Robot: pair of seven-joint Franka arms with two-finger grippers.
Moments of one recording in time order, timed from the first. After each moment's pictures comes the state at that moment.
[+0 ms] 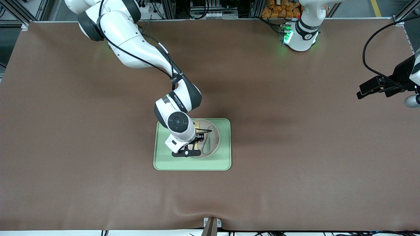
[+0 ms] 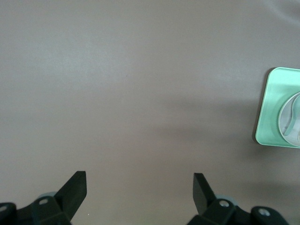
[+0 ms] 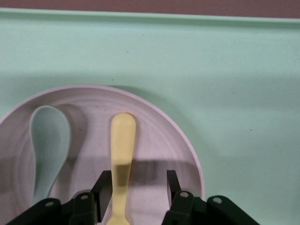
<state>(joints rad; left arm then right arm) 0.16 0.09 -0.20 -1.47 -0.05 1.55 -0.14 0.58 0.95 0.01 -1.18 0.03 2.09 0.53</state>
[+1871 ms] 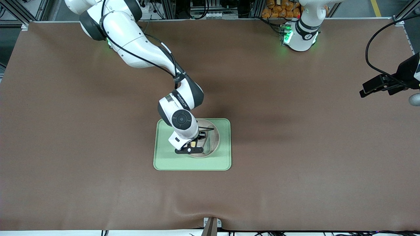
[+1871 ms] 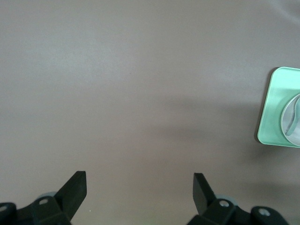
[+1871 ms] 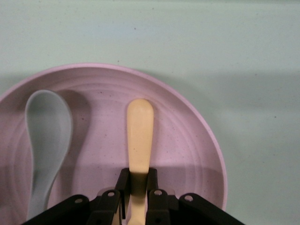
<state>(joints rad) 0.17 0.08 -0.20 -1.47 -0.05 1.53 -0.14 0.60 0.95 0.02 -1.23 0.03 2.14 0.57</state>
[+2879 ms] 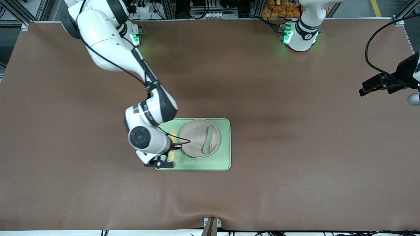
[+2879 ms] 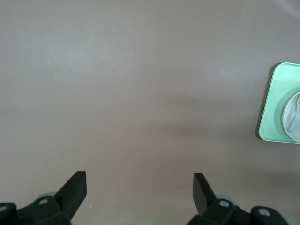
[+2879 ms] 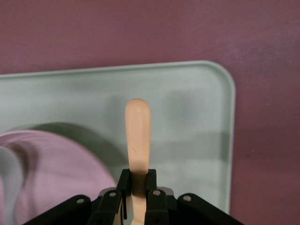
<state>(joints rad) 0.17 0.08 -0.20 -1.47 -0.05 1.51 -0.14 0.40 0.88 0.01 -1.20 0.14 2.00 0.39</state>
